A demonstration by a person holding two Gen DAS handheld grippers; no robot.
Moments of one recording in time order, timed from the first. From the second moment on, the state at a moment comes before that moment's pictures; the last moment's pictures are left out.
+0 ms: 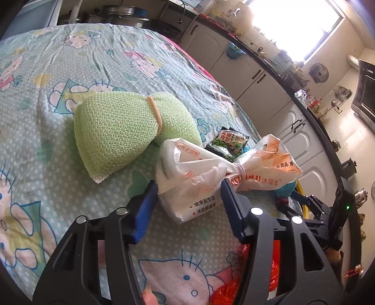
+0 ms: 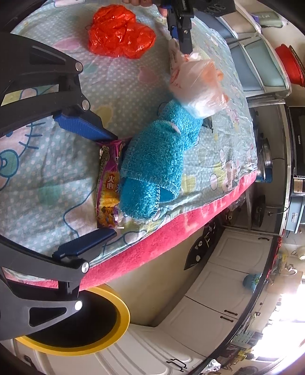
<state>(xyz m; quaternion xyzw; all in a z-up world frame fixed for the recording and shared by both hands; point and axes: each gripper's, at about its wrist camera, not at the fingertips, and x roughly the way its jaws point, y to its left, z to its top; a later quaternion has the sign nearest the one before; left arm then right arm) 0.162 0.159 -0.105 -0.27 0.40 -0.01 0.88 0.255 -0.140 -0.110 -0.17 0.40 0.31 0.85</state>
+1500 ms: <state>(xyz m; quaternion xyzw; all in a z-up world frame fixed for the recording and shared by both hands) 0.084 0.146 -0.032 -0.15 0.36 0.00 0.92 0.165 -0.162 -0.043 -0.13 0.38 0.39 0.83</state>
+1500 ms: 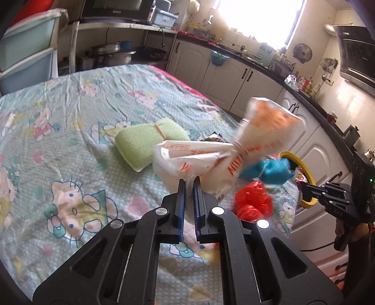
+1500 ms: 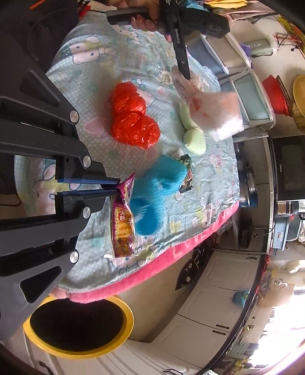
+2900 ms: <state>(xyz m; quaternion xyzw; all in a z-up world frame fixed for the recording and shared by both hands) 0.194 -0.016 0.030 -0.09 0.33 -0.12 0.93 0.200 -0.290 0.049 0.00 0.26 0.27 0.93</state>
